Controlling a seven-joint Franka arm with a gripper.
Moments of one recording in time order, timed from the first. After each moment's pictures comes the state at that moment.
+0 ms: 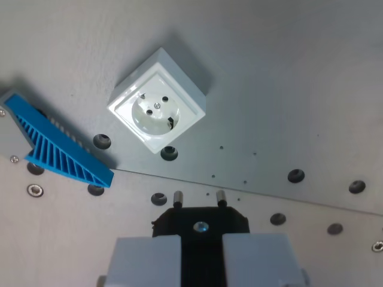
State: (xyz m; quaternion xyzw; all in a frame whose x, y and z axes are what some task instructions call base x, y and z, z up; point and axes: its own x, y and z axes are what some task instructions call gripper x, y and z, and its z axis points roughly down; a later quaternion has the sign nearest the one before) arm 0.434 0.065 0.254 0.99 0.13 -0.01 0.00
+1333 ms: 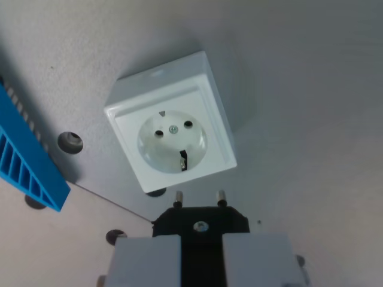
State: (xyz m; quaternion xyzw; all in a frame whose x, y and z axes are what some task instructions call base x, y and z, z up) arm 0.412 0.080 0.155 0.95 0.31 -0.01 0.00
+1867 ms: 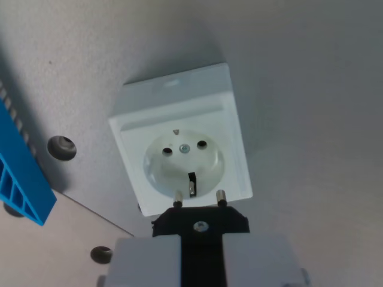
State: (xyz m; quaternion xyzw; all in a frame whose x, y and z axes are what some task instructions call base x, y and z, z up) arm 0.406 0.085 0.127 0.93 0.36 -0.01 0.00
